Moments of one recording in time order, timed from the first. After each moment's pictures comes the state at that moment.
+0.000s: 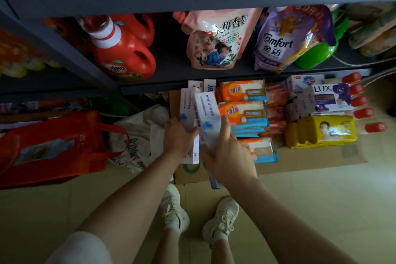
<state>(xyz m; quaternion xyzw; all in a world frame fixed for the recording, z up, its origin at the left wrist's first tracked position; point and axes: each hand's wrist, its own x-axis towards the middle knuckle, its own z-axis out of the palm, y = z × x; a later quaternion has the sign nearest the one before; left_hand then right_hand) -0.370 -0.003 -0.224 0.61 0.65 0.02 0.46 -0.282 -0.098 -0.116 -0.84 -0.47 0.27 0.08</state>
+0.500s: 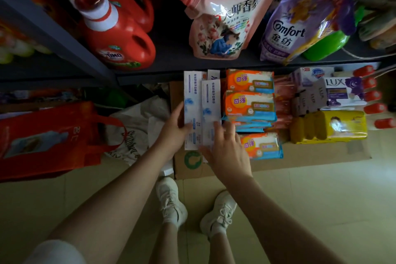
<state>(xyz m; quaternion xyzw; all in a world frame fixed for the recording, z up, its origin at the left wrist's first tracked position) -0.389 0.002 -0.211 0.50 0.54 0.09 0.67 -0.287 -0.102 -0.170 -0.82 -0.52 0.23 0.03</state>
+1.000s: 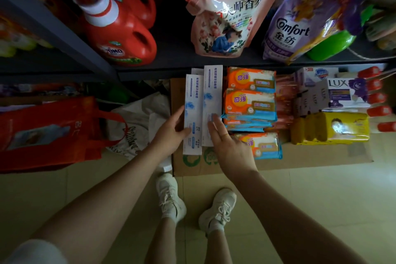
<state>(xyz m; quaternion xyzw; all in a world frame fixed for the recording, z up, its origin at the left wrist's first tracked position) -0.401 -0.002 -0.208 0.54 0.55 0.02 0.64 -0.267 -0.107 -0.175 -0.74 -0.64 0.19 -0.06</state>
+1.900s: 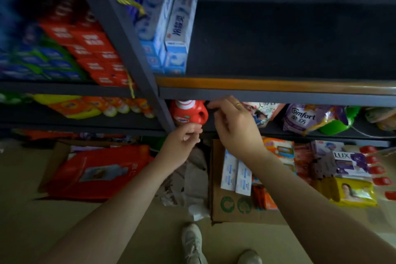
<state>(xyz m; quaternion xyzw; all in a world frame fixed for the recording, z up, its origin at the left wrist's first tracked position) -0.470 0.081 -0.012 0.65 0.51 0.18 0.54 -0.319 0.045 0.036 -0.63 -0.66 0.15 0.38</state>
